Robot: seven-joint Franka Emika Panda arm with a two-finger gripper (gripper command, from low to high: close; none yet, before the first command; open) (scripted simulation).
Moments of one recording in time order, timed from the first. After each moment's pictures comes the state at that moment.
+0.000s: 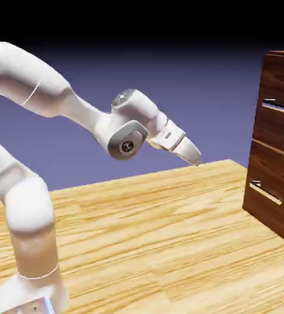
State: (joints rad) arm 0.05 -0.58 -0.03 -2.79 -0.05 3.03 0.74
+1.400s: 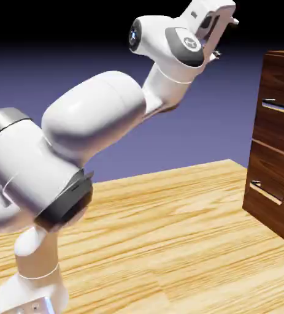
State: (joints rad) arm 1.47 -1.07 -1.00 -2.00 -1.88 2.66 0.66
